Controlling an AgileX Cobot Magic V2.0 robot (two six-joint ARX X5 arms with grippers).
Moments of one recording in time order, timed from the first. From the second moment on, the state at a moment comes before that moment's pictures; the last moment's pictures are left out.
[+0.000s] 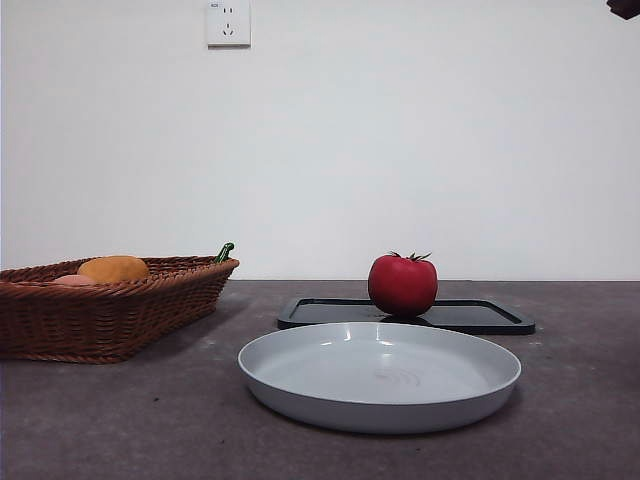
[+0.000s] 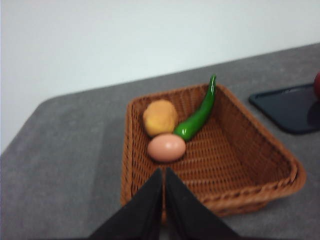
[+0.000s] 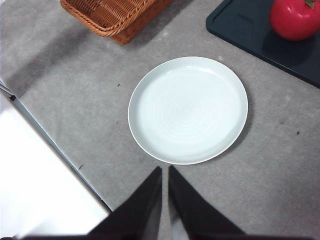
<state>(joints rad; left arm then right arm) 0.03 0.05 0.16 -0.20 0.18 0.19 0.50 0.72 0.91 -0.92 -0.34 0.05</state>
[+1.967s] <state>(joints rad) 0.03 0.01 0.03 -0.18 0.00 0.08 0.31 0.60 0.89 -0.87 -0.34 -0.01</state>
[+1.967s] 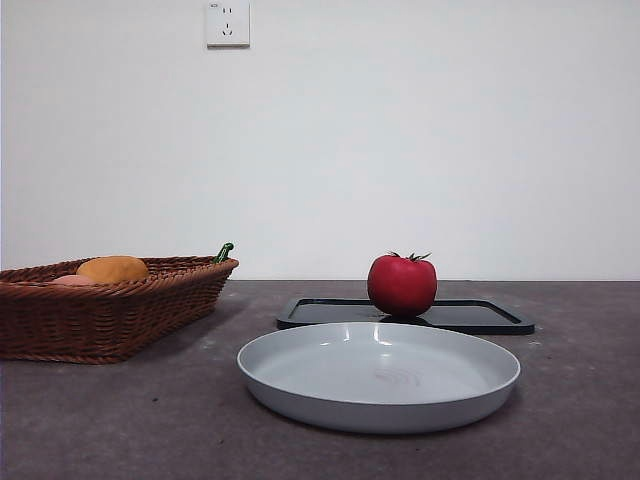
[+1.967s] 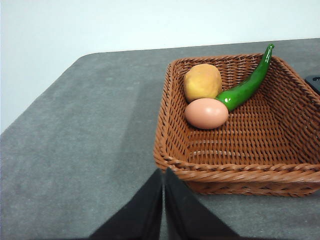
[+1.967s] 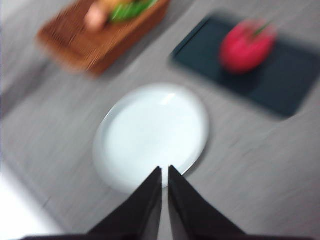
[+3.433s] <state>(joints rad) 0.03 0.01 0.03 -0.18 0.00 0.08 -0.01 0.01 0.02 -0.17 -0.05 0.08</state>
